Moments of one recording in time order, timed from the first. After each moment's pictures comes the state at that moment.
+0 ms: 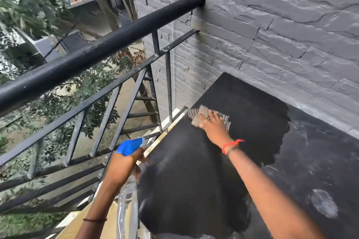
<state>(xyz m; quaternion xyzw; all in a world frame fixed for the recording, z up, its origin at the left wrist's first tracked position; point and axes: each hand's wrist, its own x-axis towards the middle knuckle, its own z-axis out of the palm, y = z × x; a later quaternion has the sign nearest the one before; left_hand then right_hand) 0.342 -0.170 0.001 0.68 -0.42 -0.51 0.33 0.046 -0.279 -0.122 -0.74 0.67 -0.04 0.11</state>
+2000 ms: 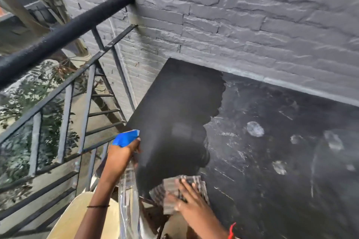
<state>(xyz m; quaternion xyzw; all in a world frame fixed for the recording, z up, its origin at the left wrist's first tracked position) 0.300 -0.099 0.003 0.55 -0.54 -0.54 0.33 0.139 0.089 -0.125 -0.73 0.67 -0.01 0.13</state>
